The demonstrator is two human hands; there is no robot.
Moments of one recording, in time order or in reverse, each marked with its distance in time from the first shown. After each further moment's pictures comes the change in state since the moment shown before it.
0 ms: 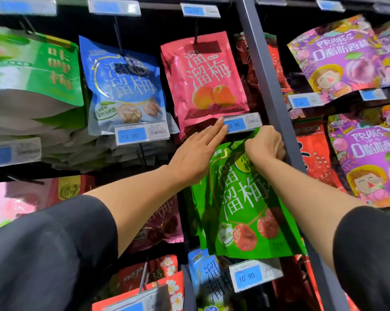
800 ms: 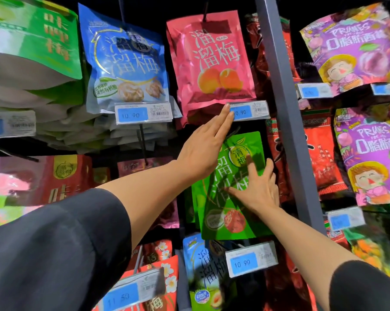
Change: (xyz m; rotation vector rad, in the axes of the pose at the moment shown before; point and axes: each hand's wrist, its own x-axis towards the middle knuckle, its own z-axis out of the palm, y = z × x) left_hand -0.007 0.022 0.012 -0.101 0.081 -0.092; right_hand -0.050 0.107 0.056 -0.367 -0.322 -0.328
